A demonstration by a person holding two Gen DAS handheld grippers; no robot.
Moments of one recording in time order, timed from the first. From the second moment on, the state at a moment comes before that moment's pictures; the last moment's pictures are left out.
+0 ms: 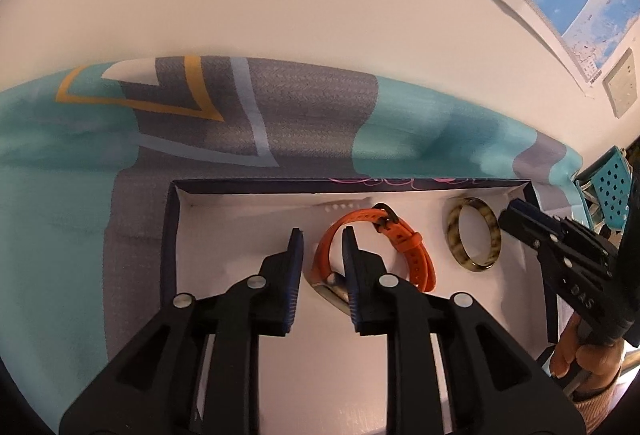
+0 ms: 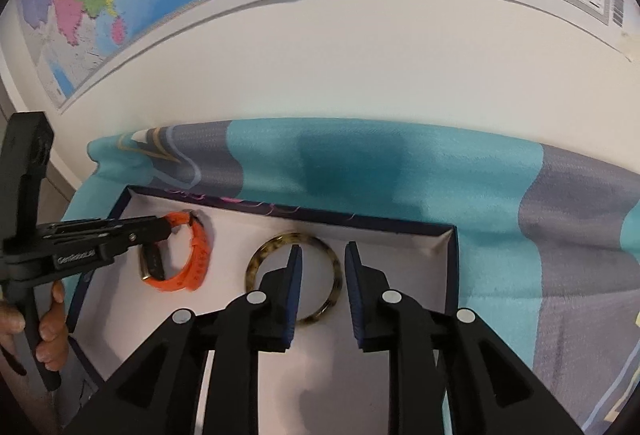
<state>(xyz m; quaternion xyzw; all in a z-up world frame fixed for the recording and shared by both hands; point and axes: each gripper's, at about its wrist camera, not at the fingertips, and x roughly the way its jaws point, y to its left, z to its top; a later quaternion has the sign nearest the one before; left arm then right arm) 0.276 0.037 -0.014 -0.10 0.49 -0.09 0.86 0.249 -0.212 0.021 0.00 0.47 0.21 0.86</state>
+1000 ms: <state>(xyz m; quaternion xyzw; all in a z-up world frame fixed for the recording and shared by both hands) 0.065 0.014 -0.010 -0.02 0.41 -0.18 0.90 0.040 -0.214 0.027 -0.12 0.42 0.34 0.83</state>
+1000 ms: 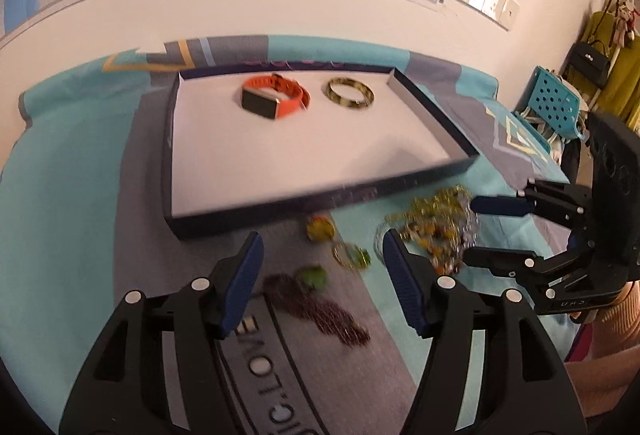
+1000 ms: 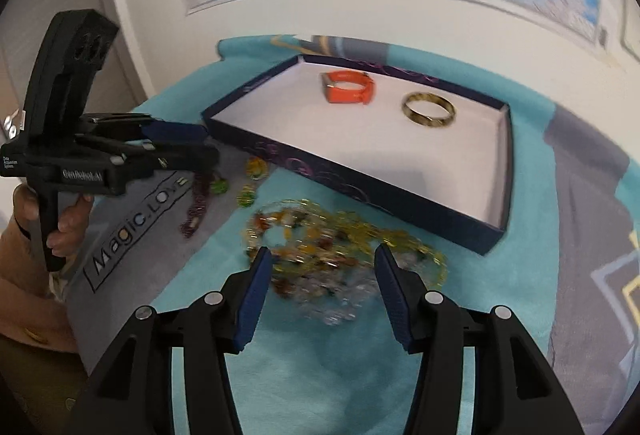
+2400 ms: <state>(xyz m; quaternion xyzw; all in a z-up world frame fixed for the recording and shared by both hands) 0.043 0.015 -0.024 -0.03 0.42 -0.18 0.89 0.044 -0.242 0.052 0.03 0.42 0.36 0.83</state>
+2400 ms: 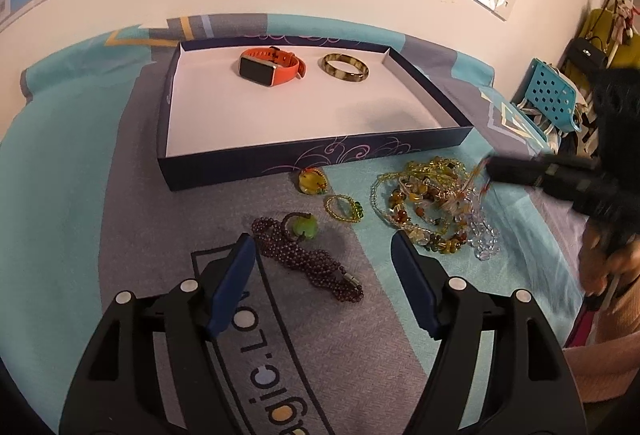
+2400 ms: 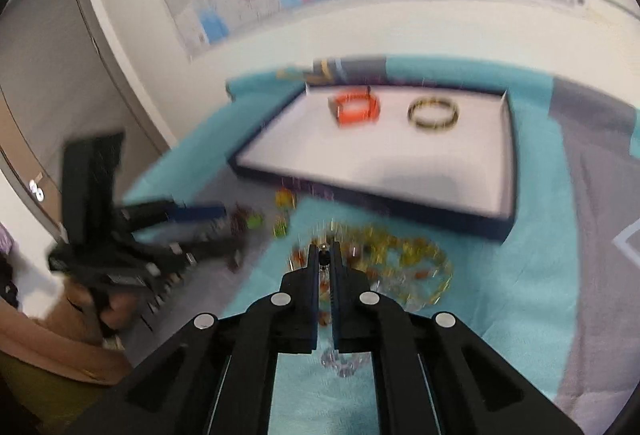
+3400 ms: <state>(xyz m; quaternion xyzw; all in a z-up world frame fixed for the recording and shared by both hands) 0.054 -0.009 -0.014 0.03 0.40 -0.21 0.89 0.052 -0.284 0.175 0.09 0.26 0.37 0.88</state>
